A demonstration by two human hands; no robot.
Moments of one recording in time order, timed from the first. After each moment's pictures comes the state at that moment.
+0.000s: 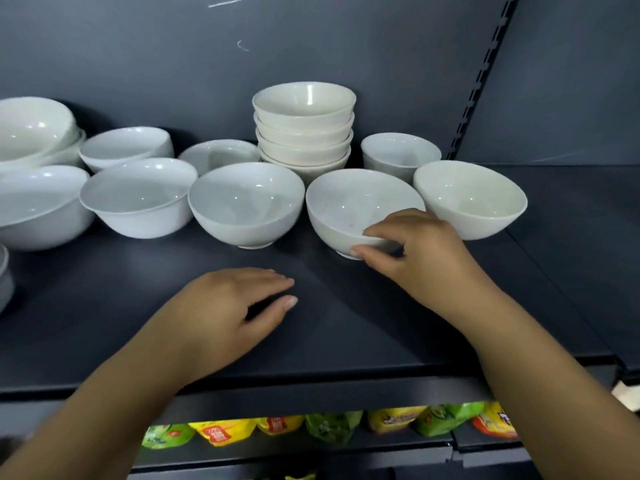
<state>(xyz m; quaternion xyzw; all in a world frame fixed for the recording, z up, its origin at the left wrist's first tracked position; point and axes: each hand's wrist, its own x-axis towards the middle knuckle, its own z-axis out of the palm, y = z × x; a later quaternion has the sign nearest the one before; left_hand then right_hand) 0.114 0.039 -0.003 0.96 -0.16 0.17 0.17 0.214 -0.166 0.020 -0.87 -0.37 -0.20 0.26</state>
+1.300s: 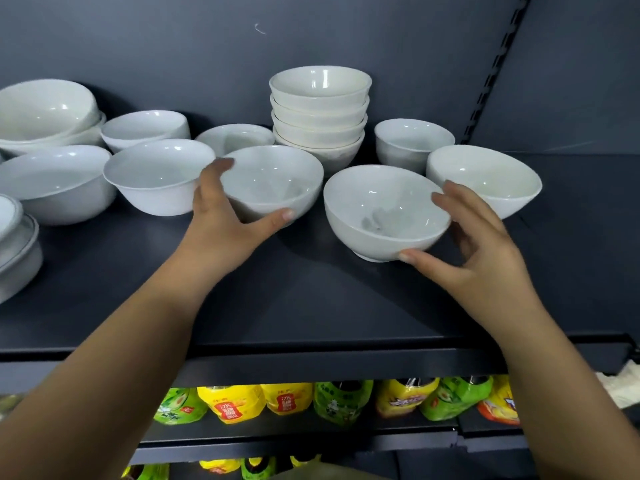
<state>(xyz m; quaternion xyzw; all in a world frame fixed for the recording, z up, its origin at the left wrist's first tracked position) 0.150 0.049 0.011 0.85 0.17 0.23 0.45 0.188 -0.199 0.001 -0.84 -0.25 -0.16 0.45</state>
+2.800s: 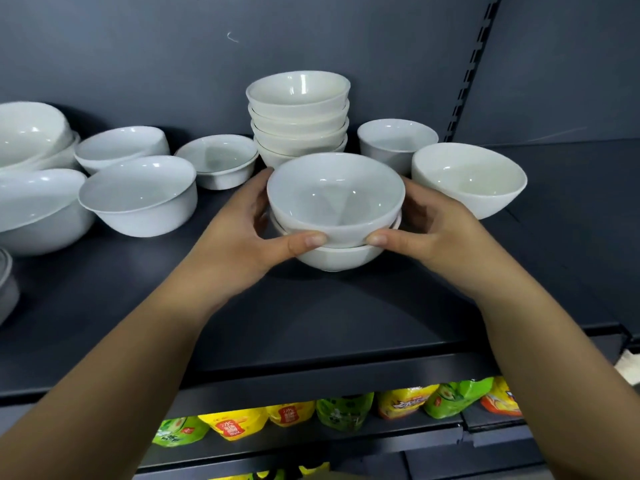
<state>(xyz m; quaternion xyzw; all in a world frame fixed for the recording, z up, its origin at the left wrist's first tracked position) 0.153 0.030 0.025 0.79 -0.10 0.11 0.60 0.213 -0.179 0.023 -0.73 -0.32 0.06 0.60</state>
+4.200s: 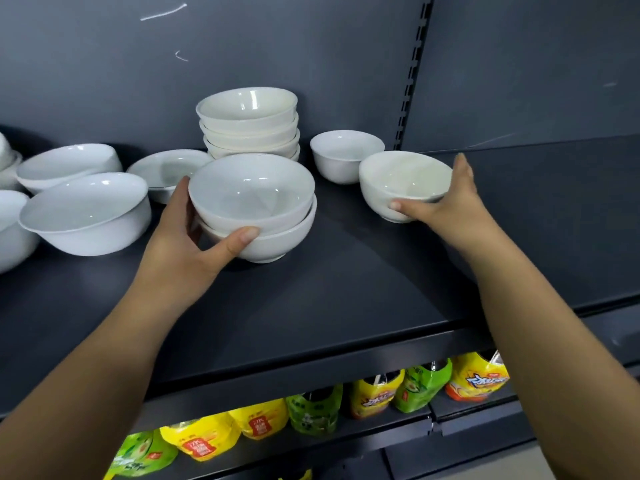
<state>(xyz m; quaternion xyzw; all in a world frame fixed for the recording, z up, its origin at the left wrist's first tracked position) 0.156 0.034 0.012 0.81 -0.05 0.22 0.55 0.249 -0.242 0.030 -0.88 -0.02 -0.06 0.48</state>
